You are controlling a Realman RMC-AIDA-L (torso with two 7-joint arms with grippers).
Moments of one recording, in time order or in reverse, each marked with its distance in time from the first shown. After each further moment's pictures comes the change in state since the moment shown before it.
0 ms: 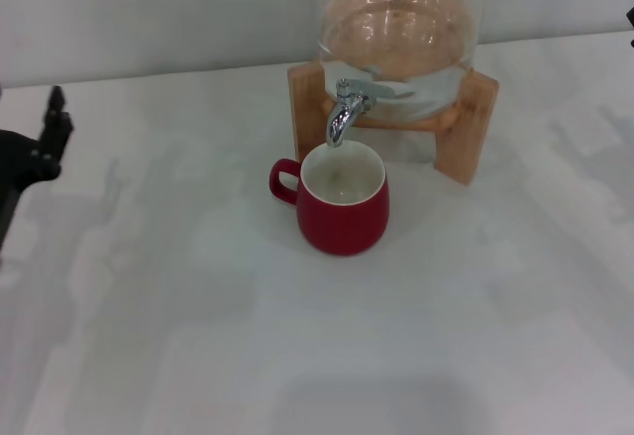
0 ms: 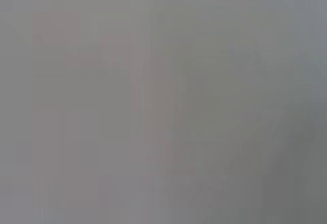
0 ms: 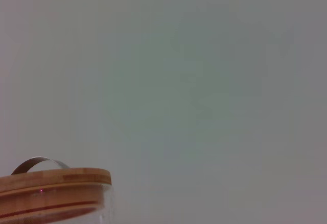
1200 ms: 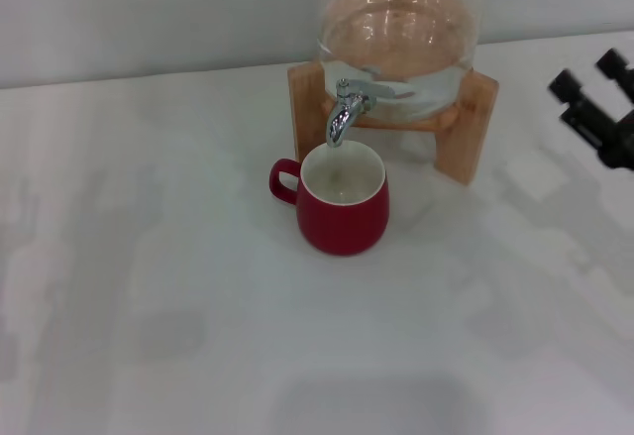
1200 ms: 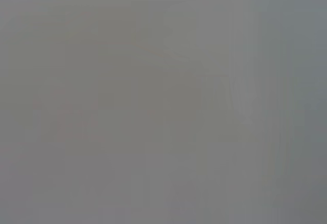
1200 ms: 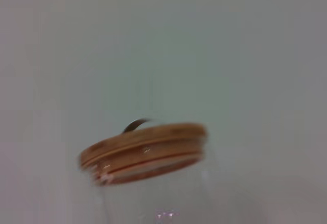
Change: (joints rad) left arm 0.060 -0.001 0.010 -0.055 -0.207 0.169 0.051; right arm -0.025 0.001 -0.227 0.037 -0.011 -0.101 0.054
